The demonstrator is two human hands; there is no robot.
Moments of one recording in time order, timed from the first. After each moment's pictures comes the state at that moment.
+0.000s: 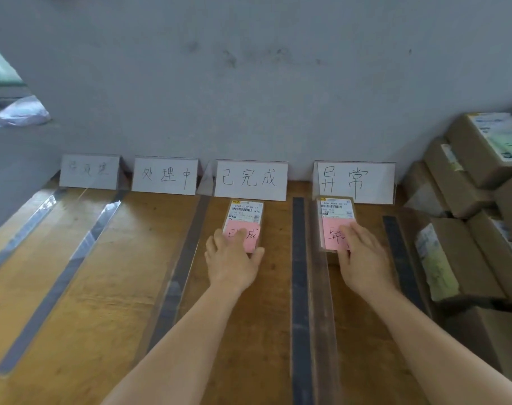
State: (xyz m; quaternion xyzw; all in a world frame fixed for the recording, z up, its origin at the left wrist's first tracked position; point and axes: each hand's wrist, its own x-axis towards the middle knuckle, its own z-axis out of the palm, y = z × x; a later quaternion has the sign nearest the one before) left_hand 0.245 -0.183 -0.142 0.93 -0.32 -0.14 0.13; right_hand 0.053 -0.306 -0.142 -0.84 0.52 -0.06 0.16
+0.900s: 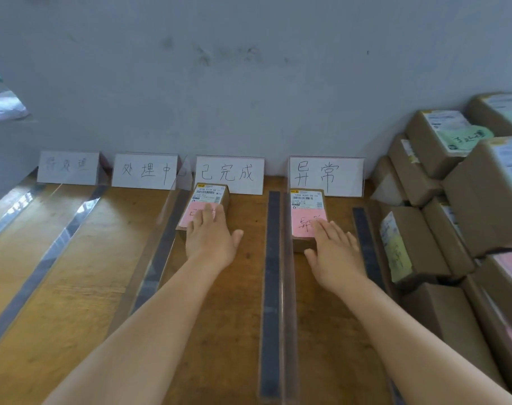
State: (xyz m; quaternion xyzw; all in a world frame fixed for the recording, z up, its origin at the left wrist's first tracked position) left_hand 0.231 -0.191 -0.113 0.92 -0.40 -0.06 0.04; right_hand 0.032 -0.285 -0.120 -0.87 0.46 -0.01 0.15
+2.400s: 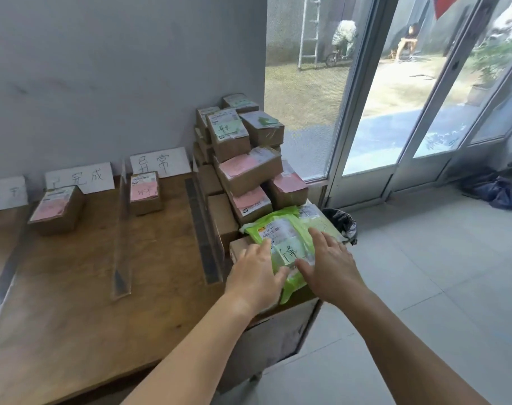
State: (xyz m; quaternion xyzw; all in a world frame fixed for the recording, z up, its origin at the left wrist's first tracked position) left_hand -0.228 -0.063 -0.061 0.70 -0.67 -0.22 0.14; right_hand -0.375 -0.093 -0.055 -0.74 0.64 -0.09 0.18
